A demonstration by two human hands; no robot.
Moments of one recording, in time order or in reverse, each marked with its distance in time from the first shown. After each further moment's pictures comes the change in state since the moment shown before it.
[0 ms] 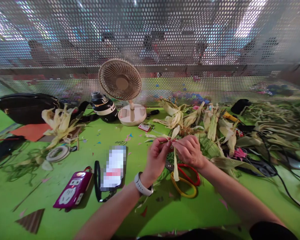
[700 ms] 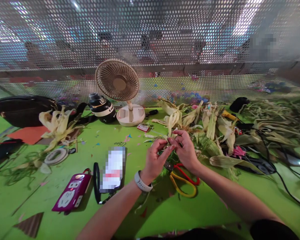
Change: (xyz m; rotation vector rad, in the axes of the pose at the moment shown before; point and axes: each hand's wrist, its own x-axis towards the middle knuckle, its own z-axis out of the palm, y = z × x) left_hand 0.003 -0.015 -0.018 0.395 -0.110 0.193; right_hand 0.012 -0.028 0.015 0.916 -0.016 1.171
